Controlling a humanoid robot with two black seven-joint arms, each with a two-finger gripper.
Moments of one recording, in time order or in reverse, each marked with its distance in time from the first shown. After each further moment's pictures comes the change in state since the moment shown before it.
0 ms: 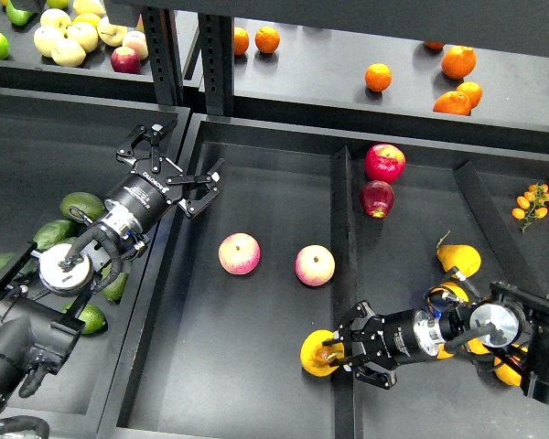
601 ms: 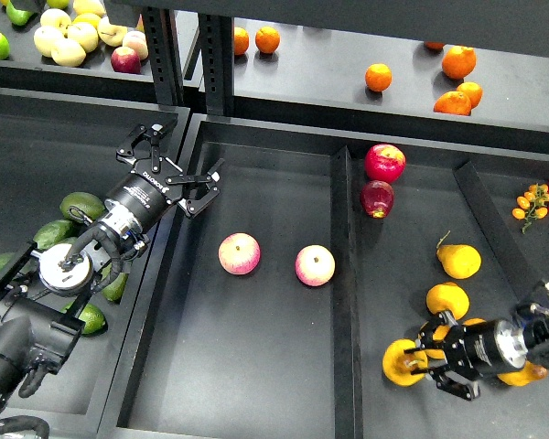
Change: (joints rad) left arm 0.000 0.000 0.001 -0.001 0.000 0.000 0.001; right arm -0.058 -0.201 -0.273 0.004 0.097 0.000 0.000
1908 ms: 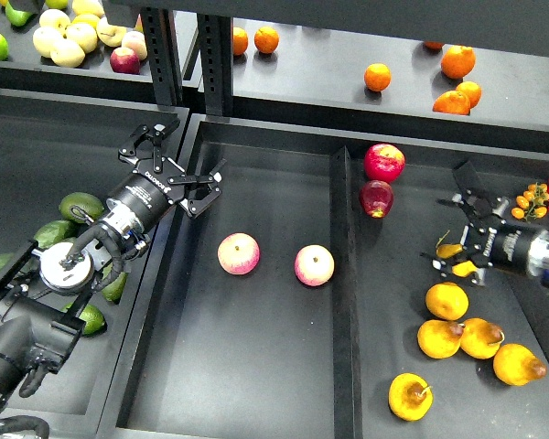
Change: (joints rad) left arm 0.000 0.000 0.003 -0.014 -0.001 0.018 0.006; right arm 0.037 0.029 0.625 -0.167 0.112 0.000 0.000
